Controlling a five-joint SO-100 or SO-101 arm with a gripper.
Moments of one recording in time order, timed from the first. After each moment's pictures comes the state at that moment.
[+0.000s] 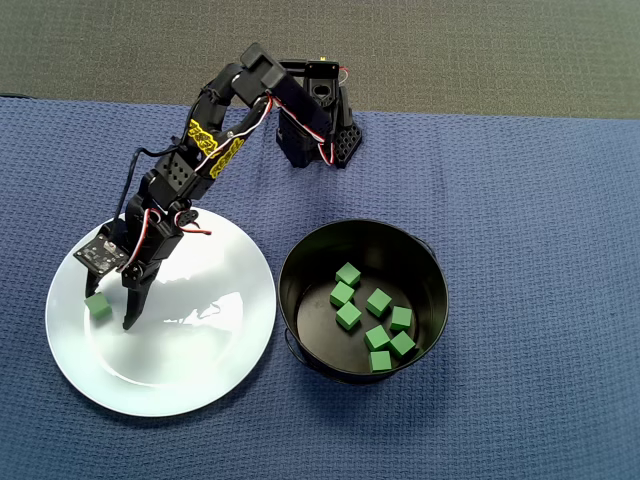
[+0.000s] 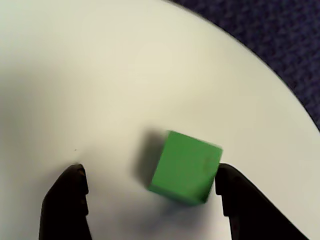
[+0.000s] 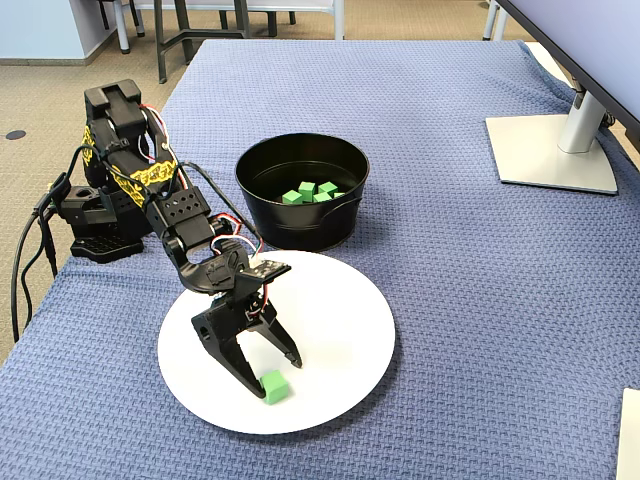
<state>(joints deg) 46.7 61.3 97.1 2.8 -107.6</state>
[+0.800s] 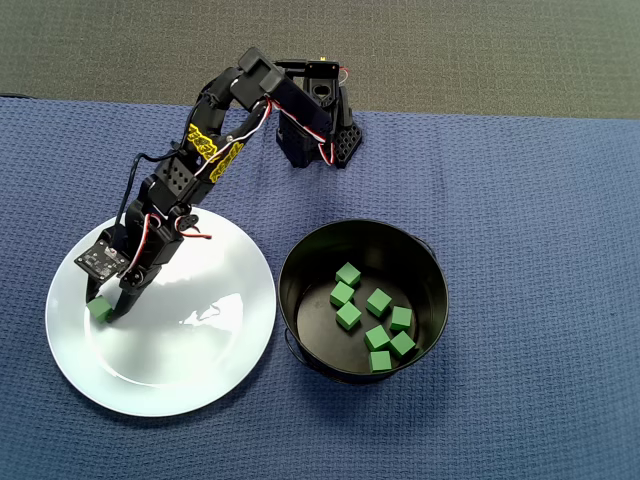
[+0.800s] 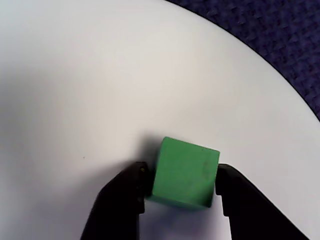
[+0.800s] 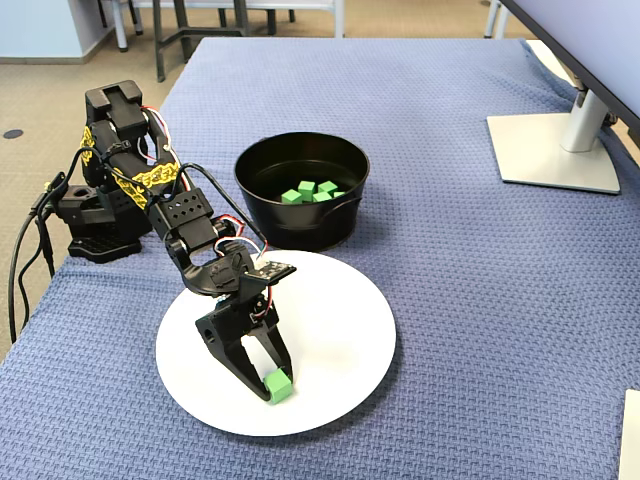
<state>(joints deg) 46.0 58.6 94.7 2.8 -107.1</state>
